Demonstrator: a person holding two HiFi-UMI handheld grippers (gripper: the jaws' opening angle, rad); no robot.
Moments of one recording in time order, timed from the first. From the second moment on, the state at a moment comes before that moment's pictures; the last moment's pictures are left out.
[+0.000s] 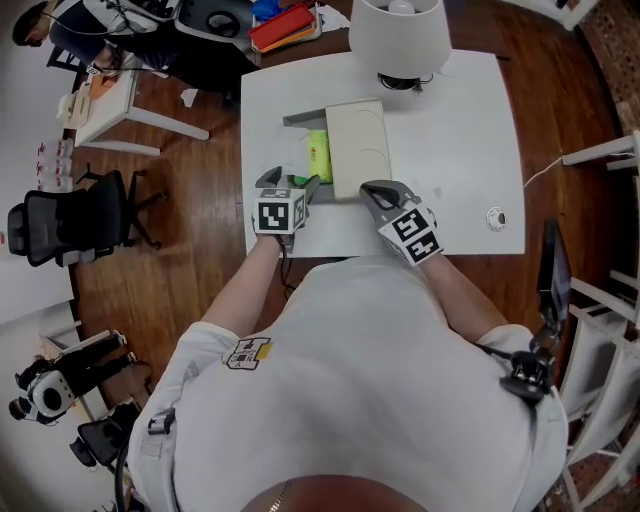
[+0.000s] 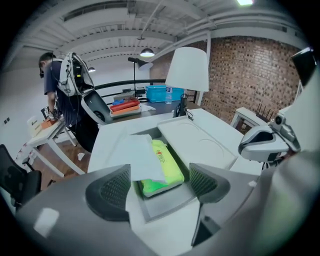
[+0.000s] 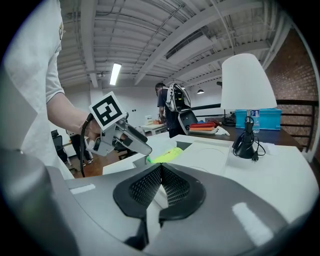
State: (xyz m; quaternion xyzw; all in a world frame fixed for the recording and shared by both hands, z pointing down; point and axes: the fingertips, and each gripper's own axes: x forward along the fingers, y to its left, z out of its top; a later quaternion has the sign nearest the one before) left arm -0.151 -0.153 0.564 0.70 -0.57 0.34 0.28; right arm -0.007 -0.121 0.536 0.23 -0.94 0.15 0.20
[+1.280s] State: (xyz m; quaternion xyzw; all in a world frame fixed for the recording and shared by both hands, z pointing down) left arm -0.078 0.013 0.593 0.80 -0.48 0.22 0.28; right arm 0.011 -0.009 0.561 0.23 -0.93 0.16 0.25
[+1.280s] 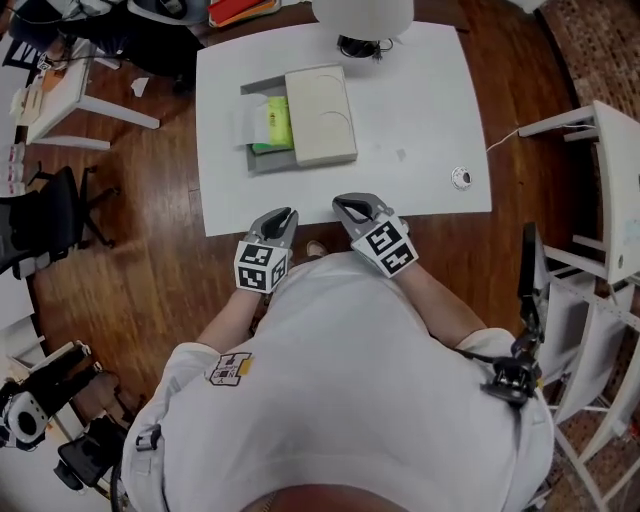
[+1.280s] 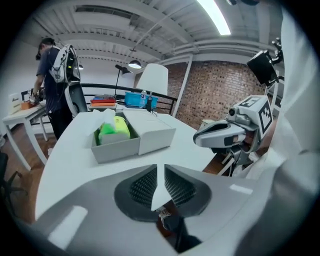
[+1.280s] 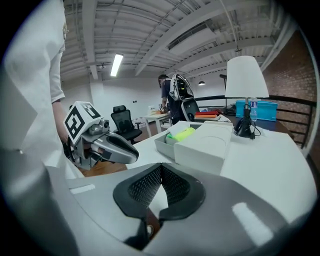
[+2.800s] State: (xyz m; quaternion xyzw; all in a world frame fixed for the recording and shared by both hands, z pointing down) left arm -0.086 0.079 0.605 0.82 -0.43 0.24 0.28; right arm -0.002 0.051 0.574 0.27 -0.91 0.15 0.29
